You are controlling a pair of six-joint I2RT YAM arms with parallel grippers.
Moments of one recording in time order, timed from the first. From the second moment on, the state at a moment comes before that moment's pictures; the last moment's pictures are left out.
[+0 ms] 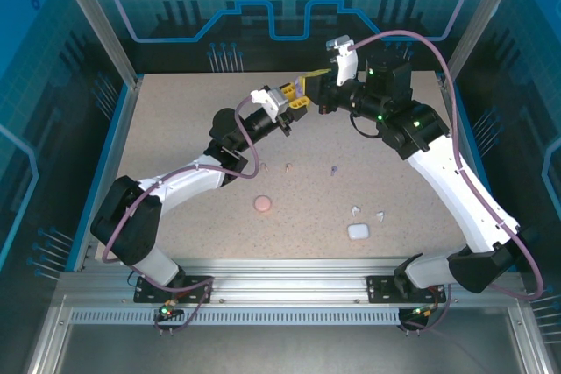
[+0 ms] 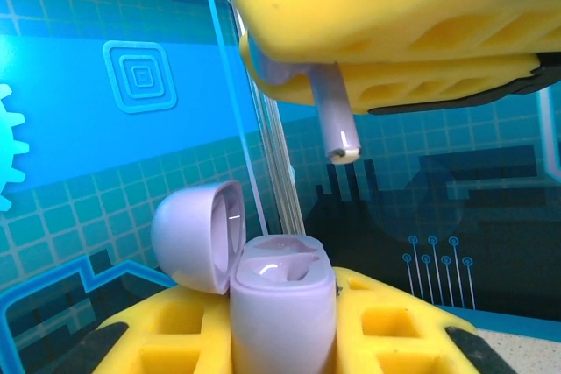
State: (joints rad) left arm -0.57 1.59 1.03 0.94 0.37 0.09; right arm 0.54 1.37 1.65 -0.51 -0.27 0.22
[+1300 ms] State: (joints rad) left arm -0.57 1.59 1.03 0.91 0.38 0.09; right arm 0.51 1.40 1.61 -0.52 -0.28 0.13
